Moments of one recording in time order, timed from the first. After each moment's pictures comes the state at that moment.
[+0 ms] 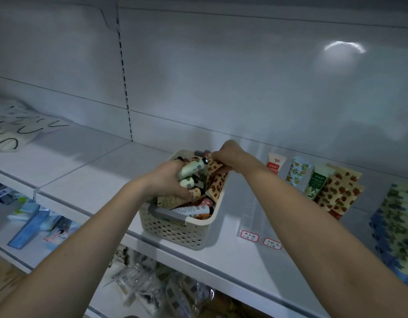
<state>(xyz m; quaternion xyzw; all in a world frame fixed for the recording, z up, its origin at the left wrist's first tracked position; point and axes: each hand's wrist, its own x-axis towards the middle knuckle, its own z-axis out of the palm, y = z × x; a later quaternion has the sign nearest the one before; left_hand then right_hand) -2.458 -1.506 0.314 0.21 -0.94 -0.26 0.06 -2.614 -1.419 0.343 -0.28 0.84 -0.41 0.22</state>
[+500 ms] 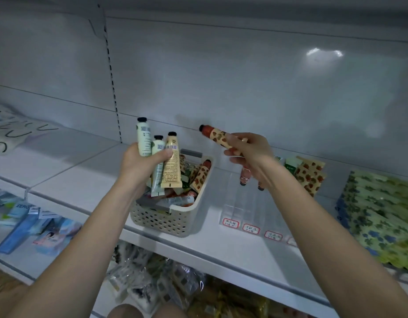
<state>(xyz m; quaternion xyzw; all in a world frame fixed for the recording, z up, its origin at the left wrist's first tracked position) -2.431 -1.460 0.337 0.27 -0.62 -0.63 0.38 -2.584 -1.309 0.375 -0.25 0.71 -0.64 0.17</state>
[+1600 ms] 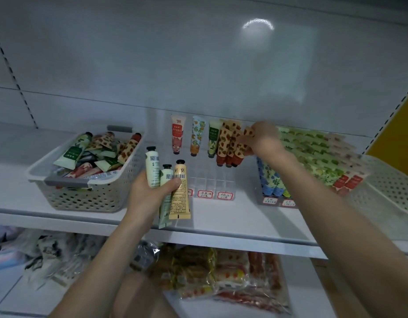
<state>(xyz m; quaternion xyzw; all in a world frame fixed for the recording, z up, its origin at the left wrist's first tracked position) -2.465 -1.306 0.265 0.23 -0.64 -0.69 0.25 -2.636 -1.148 0.363 -0.15 0.94 -0.31 0.00</state>
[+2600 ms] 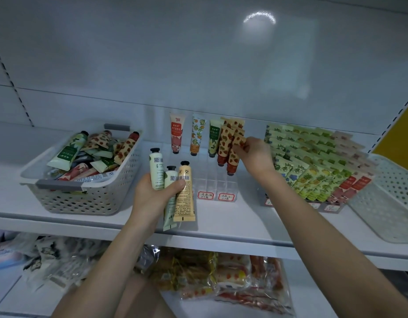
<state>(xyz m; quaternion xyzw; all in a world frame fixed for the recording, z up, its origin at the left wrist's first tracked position) -2.479 -1.305 0.255 0.22 -0.63 -0.71 0.24 -2.652 -1.153 0.302 -0.20 0.92 -0.32 -0.11</state>
